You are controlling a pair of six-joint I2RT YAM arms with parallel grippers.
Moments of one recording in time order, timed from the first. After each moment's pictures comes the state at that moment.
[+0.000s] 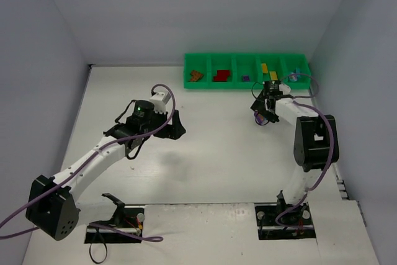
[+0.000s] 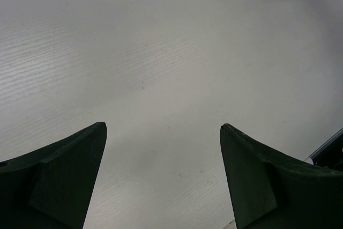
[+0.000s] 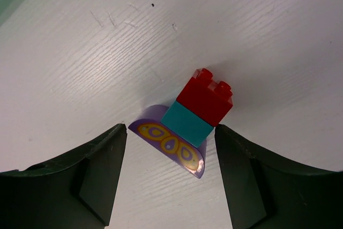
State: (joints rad) left arm -0.50 1.20 0.88 -0.29 0.21 -0.36; right arm 0.08 1.80 1.13 -0.32 0.20 0.66
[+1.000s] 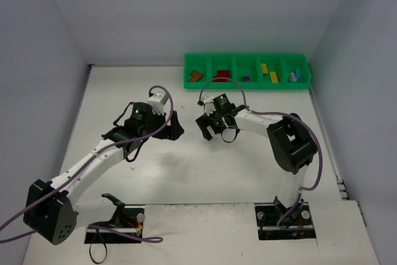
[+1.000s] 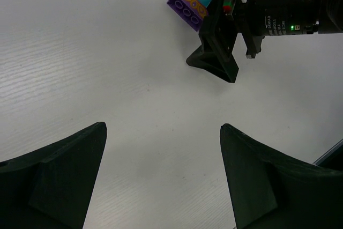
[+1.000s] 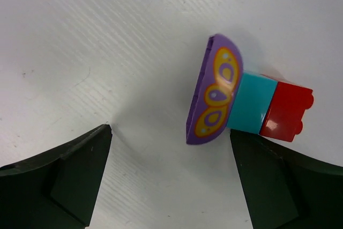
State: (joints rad) left arm -0.50 1.16 0.84 -0.27 0.18 -0.36; right arm 0.55 1.88 1.13 -0.22 -0.16 -0.12
